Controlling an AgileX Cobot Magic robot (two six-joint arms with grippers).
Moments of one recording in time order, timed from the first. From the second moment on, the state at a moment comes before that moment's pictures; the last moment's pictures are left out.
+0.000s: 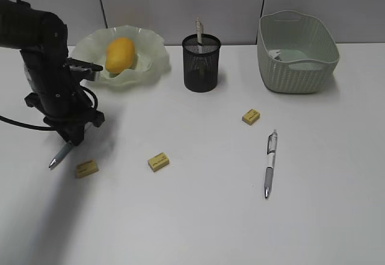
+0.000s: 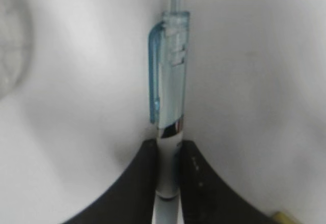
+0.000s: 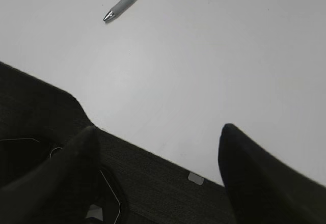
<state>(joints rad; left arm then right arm) -0.29 2.14 -1.42 0.03 0.92 0.03 0.49 0.37 -0.50 -0.07 1.04 0.01</state>
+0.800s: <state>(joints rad) -0.37 1.98 -1.65 -0.22 0.86 0.03 0.49 0.37 -0.50 -0.07 1.04 0.01</state>
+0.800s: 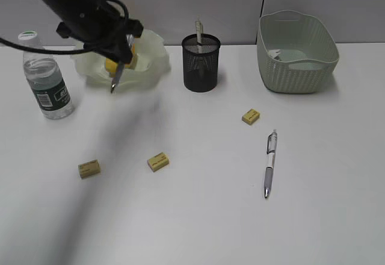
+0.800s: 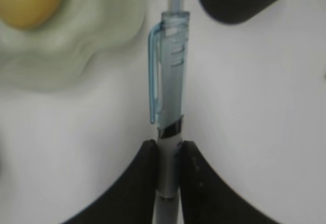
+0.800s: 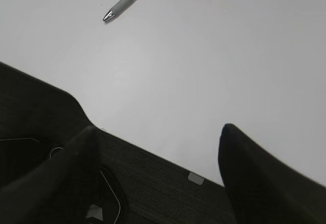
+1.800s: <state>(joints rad) -0.55 2.13 -1.73 -0.30 -0.05 0.08 0.49 0.37 -0.50 -0.07 1.04 0.01</state>
